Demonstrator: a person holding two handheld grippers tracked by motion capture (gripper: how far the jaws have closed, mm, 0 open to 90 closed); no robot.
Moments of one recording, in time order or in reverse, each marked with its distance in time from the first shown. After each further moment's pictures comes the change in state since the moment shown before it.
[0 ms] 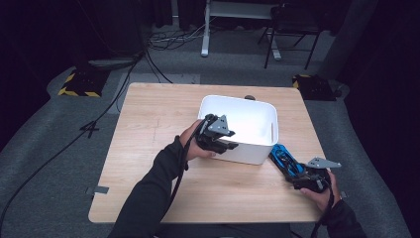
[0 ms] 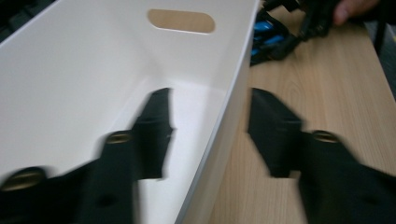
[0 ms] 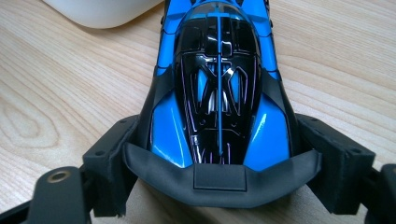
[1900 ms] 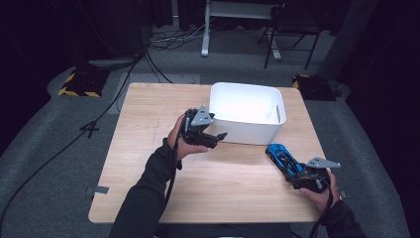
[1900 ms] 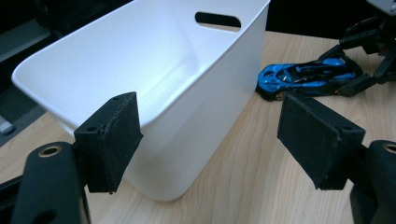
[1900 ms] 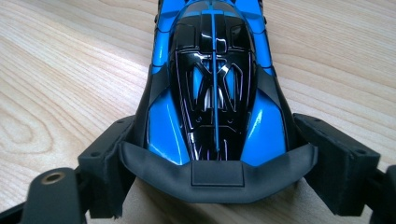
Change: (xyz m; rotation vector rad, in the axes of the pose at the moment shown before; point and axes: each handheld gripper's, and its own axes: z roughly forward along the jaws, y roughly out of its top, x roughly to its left) left arm 0.020 -0.016 -0.019 -0.129 0.199 -0.143; right arm 0.002 0.000 0.001 0.002 -0.021 0.019
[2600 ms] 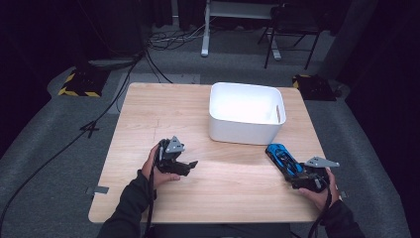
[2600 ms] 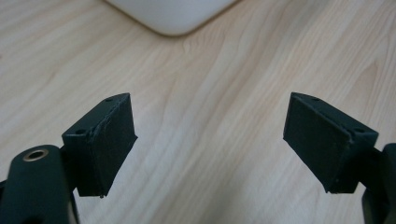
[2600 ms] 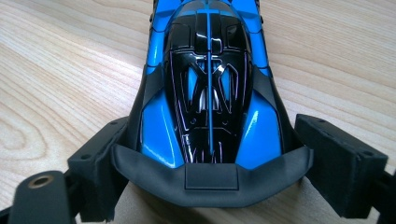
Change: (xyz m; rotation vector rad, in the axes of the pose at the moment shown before) left arm -0.010 -0.118 -0.031 0.167 0.061 -0.200; right arm 0.002 0.002 0.002 0.007 -0.020 0.013
